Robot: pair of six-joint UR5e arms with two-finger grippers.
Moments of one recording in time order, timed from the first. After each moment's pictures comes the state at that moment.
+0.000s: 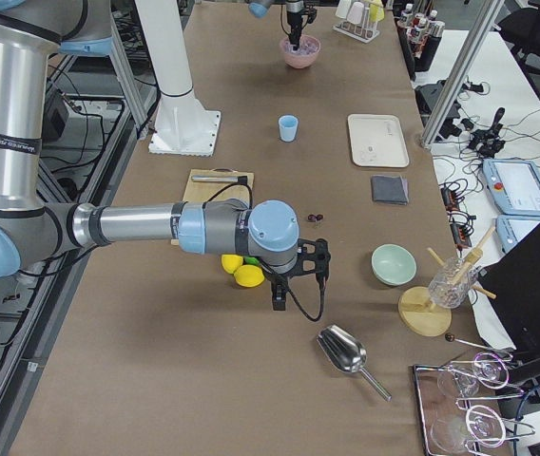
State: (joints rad) left arm -0.93 -1.46 -1.81 -2.12 -2.10 -0.58; right arm 1.64 -1.75 1.86 -1.66 2.48 -0.06
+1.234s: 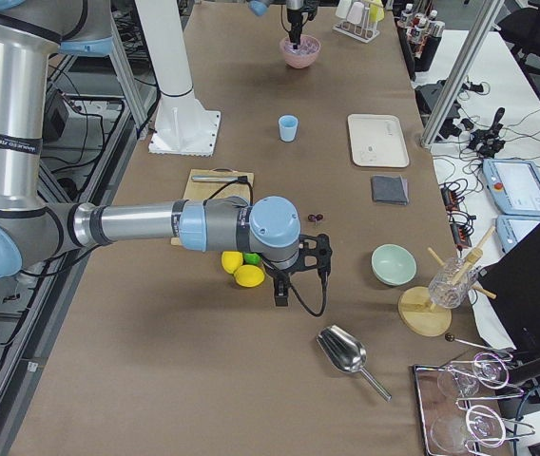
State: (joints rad) left arm -0.94 -1.46 -1.83 -2.10 -2.12 -0.59; right arm 1.64 -1.74 1.87 -1.66 2.50 -0.06
